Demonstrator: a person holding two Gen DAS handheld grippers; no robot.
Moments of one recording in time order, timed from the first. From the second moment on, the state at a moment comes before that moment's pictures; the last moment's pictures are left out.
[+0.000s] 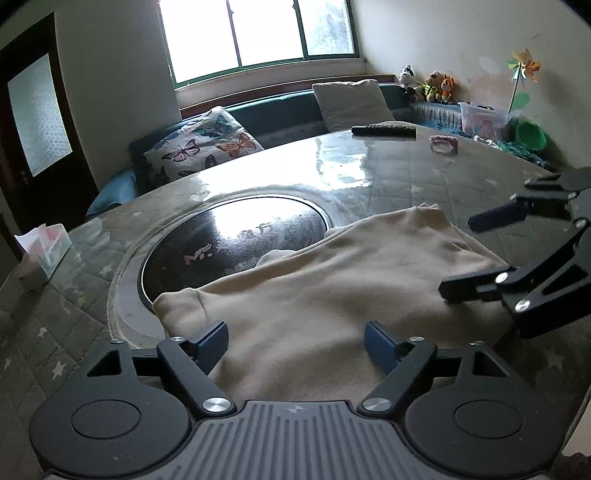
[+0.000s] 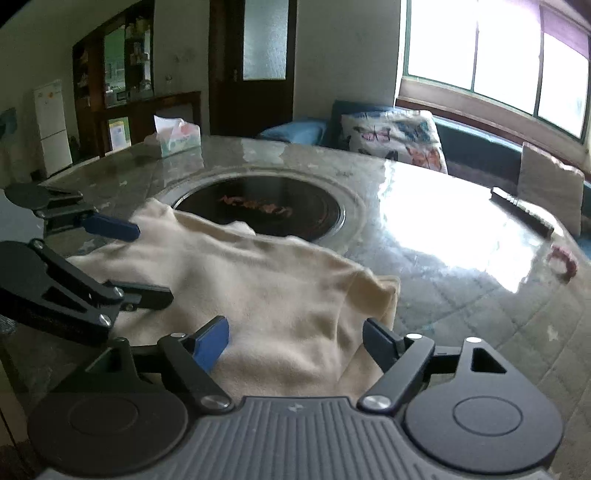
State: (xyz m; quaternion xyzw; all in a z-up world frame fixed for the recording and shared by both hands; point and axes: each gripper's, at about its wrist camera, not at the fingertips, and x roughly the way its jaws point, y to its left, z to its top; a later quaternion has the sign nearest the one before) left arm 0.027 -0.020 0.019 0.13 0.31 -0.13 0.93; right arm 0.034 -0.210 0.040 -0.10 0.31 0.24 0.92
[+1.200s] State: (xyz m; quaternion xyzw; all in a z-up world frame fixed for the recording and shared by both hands) left arm 0.072 0.069 0.026 0.07 0.31 0.05 0.95; right arm 0.052 -0.218 0.043 -0.11 0.30 0.20 0.93
